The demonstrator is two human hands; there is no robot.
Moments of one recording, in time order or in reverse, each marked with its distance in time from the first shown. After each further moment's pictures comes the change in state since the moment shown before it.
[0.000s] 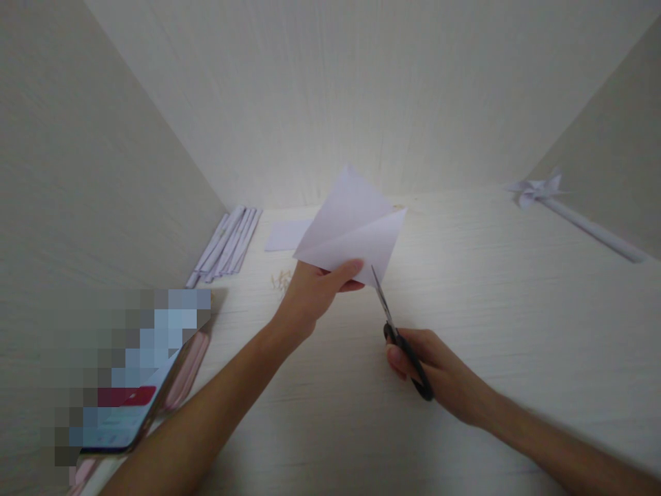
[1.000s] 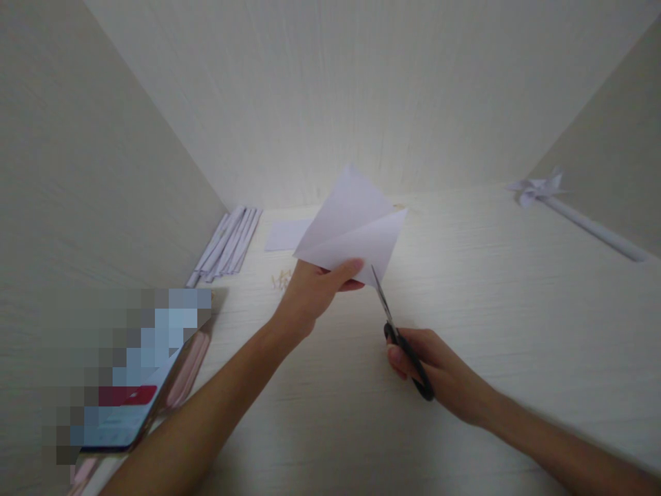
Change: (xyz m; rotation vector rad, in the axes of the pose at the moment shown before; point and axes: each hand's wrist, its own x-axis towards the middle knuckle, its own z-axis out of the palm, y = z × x) left_hand 0.001 -0.001 -0.002 0.009 -0.026 0.010; right_hand 0.001 0.000 0.000 0.004 -0.005 -0.032
